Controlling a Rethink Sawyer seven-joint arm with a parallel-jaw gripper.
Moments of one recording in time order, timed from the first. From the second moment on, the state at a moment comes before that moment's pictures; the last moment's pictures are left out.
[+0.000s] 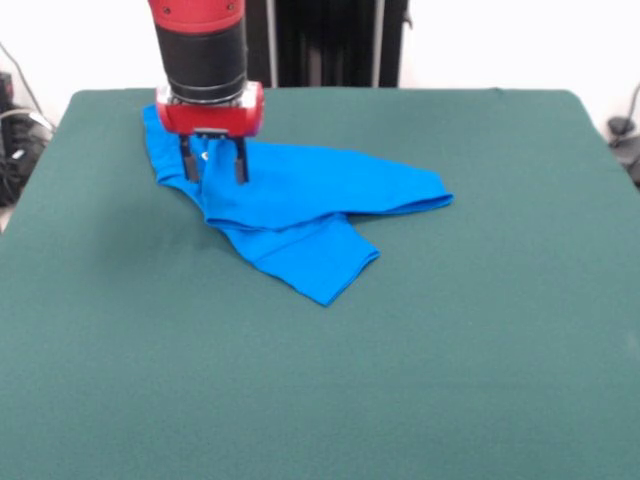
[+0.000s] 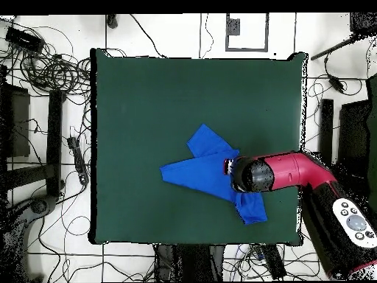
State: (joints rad) arm -0.81 -0.56 0.57 1.71 -0.83 0.70 2.03
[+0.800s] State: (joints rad) arm -0.75 -0.46 0.52 1.59 -0.86 0.66 2.03
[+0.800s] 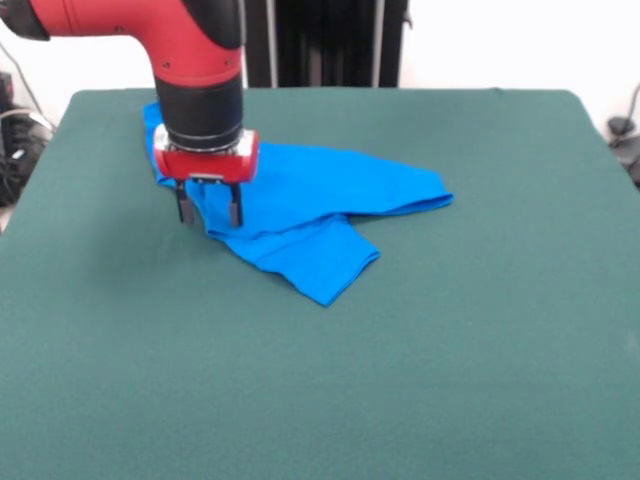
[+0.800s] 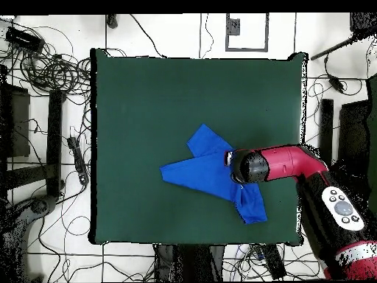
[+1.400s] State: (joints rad) arm -0.72 -0.47 0.49 1.58 -0.86 0.65 2.03
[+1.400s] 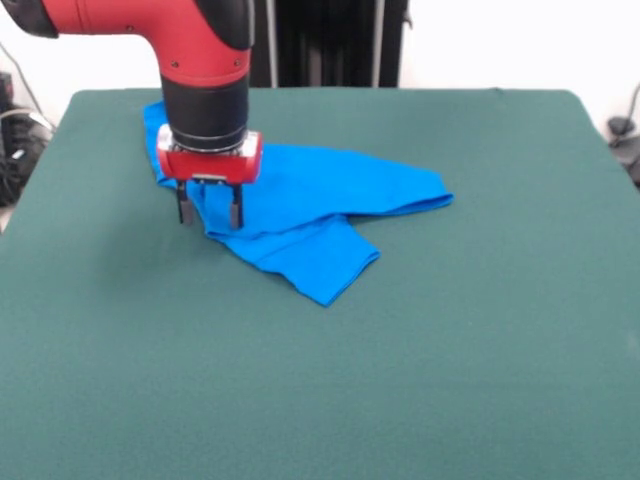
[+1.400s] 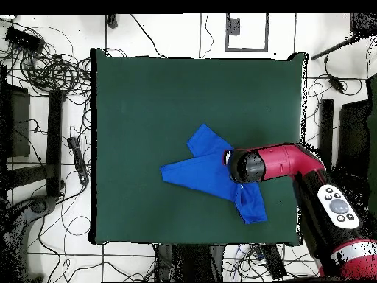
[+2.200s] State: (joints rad) arm -0.70 -0.53 0.47 1.59 -0.85 0.63 2.03
